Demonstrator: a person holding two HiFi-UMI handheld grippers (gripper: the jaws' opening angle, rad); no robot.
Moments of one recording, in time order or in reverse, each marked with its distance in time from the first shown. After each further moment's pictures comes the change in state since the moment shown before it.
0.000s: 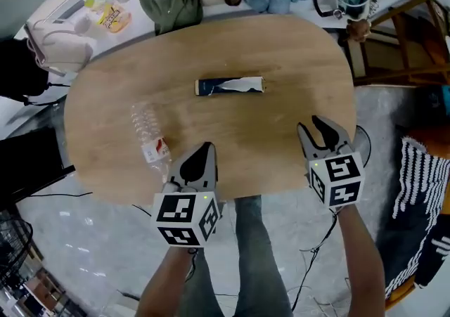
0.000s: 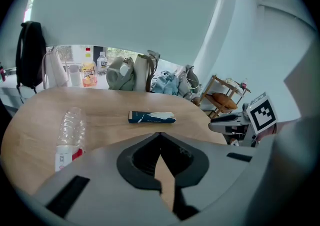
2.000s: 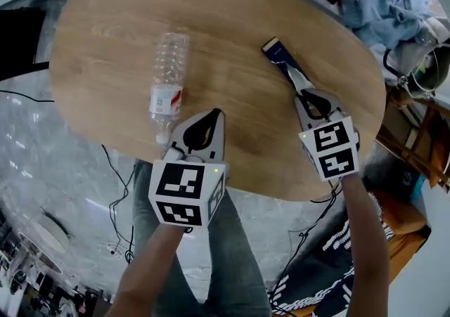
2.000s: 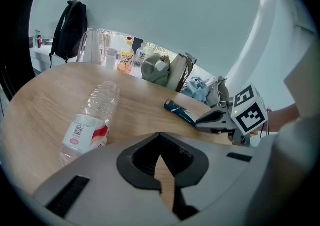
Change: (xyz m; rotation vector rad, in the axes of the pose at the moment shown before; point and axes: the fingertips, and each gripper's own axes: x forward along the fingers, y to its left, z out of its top) left arm 0.013 0.074 -0.028 -0.319 -0.054 0.175; right arm 0.132 0.090 0.046 -0.657 0.255 0.326
